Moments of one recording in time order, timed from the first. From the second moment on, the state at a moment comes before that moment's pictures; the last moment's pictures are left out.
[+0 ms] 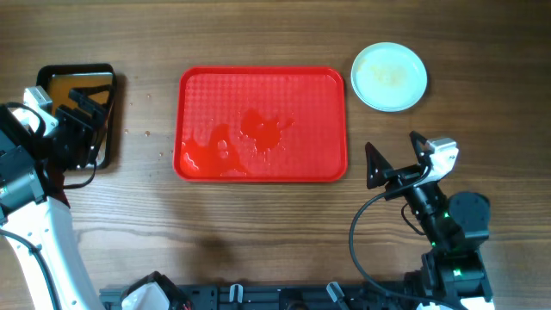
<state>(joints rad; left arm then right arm) 0.55 1.19 1.05 -0.63 0.71 -0.66 0.07 0.47 0.28 0.06 -0.27 0.19</state>
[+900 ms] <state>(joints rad) 0.55 1.19 1.05 -0.63 0.71 -0.66 -0.01 0.02 0.01 0.00 -0.08 -0.02</state>
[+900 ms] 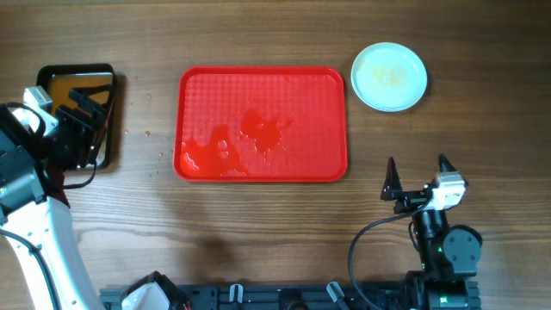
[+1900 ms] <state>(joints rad) 0.23 0.92 0.88 -0.71 0.45 -0.29 -0.01 0.01 0.01 0.00 -0.08 -0.06</state>
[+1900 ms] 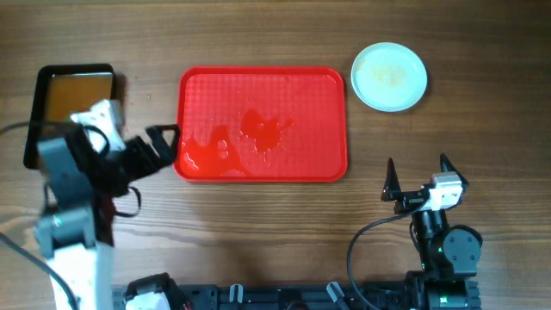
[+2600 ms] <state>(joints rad) 0.15 0.16 0.02 -0.05 0.38 -0.24 -0.01 0.01 0.01 0.00 -0.08 -0.06</state>
